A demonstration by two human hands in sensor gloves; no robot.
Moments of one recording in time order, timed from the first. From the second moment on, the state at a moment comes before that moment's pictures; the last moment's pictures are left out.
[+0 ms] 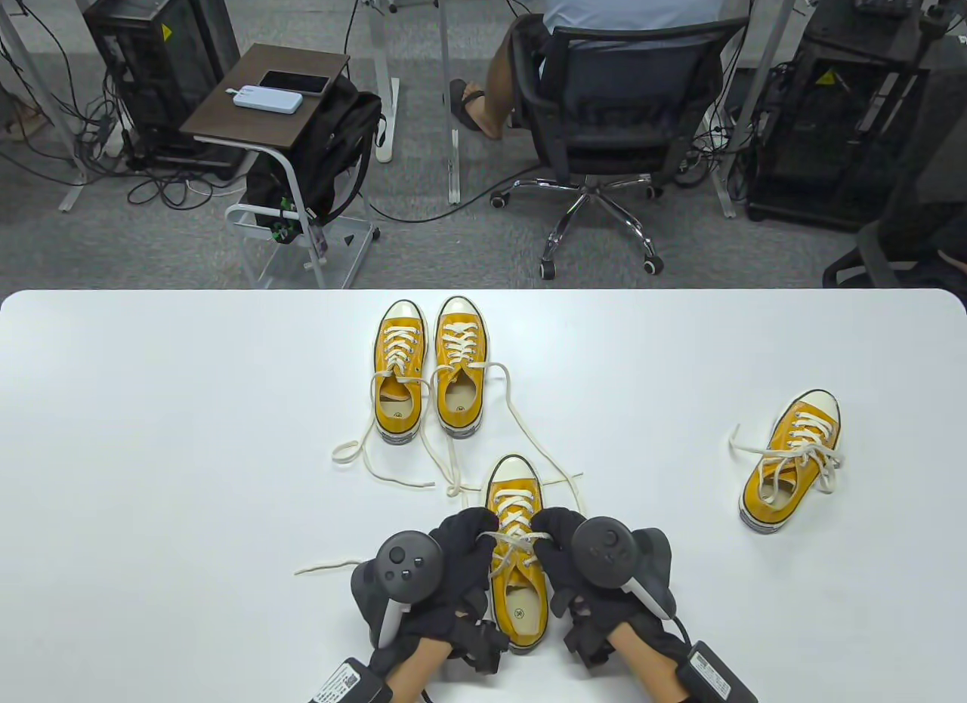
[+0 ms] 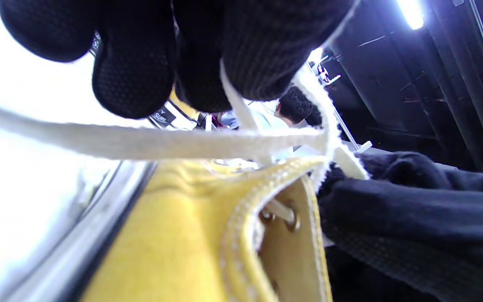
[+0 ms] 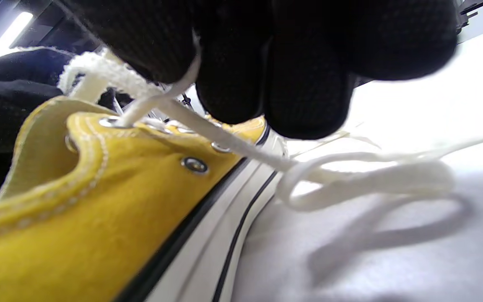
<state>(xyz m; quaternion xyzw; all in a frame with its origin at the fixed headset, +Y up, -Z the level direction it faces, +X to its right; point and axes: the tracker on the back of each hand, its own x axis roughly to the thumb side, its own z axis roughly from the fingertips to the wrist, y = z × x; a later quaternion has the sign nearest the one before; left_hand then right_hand) -0.100 -0.758 -0.258 0.04 -0.01 0.44 0.90 0.118 -0.736 -0.275 0.11 -0.04 0.96 0.26</state>
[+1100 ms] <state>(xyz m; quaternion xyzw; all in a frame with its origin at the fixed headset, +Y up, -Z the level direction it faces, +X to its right) -0.143 -0.757 -0.261 0.08 0.09 0.51 0.85 0.168 -0.726 -0.288 -0.01 -0.05 0.95 0.32</state>
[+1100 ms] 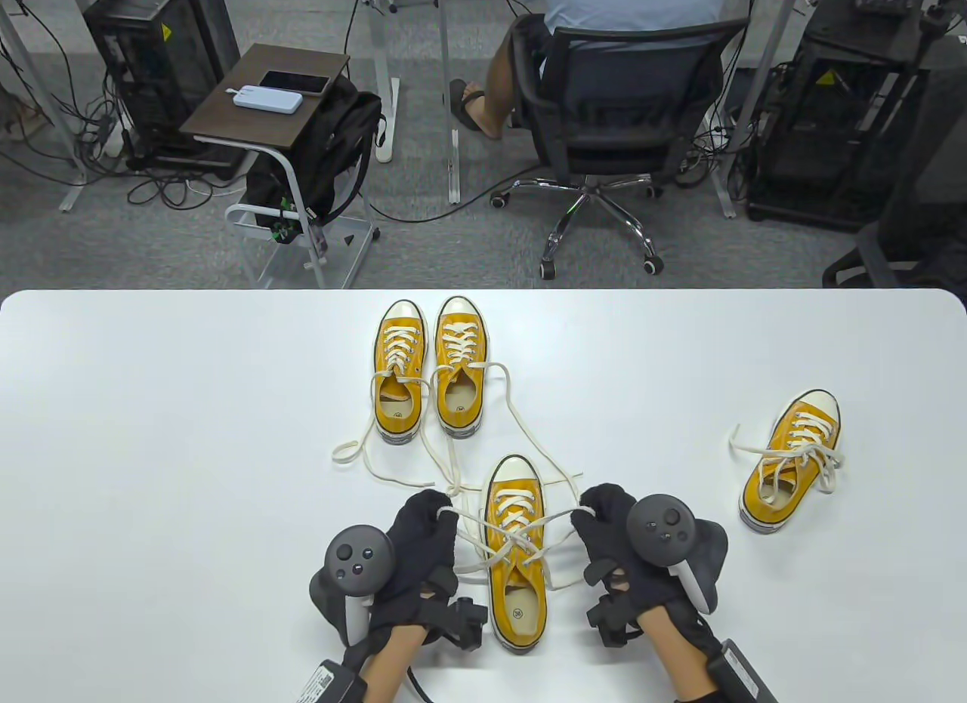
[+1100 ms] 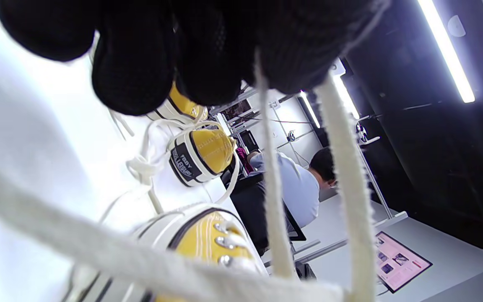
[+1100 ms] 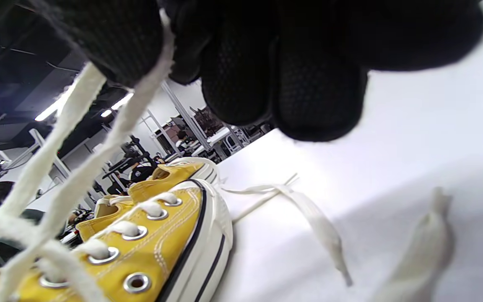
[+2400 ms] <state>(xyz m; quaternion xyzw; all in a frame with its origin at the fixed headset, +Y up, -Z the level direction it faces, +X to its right) -0.190 -0.764 -0.265 0.11 0.19 0.55 0.80 0.220 -0.736 -0.303 -0.11 0.00 0.92 0.36</state>
